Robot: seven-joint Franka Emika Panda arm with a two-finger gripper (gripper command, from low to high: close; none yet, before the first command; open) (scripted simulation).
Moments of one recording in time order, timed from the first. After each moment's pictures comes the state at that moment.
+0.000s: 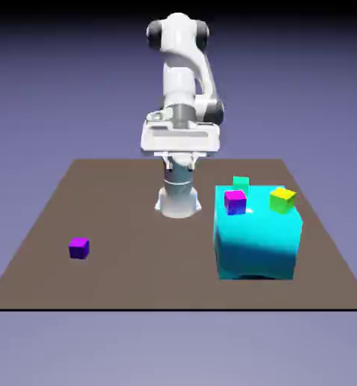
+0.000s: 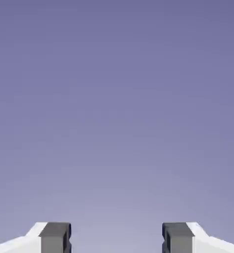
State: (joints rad) arm -0.01 -0.53 -0.02 -2.79 0.00 3.01 0.71
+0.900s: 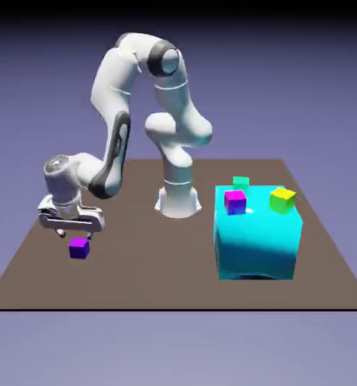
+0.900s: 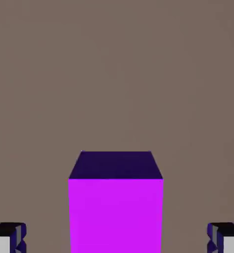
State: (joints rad) arm -0.48 0.40 -0.30 -2.45 0.00 2.67 0.16
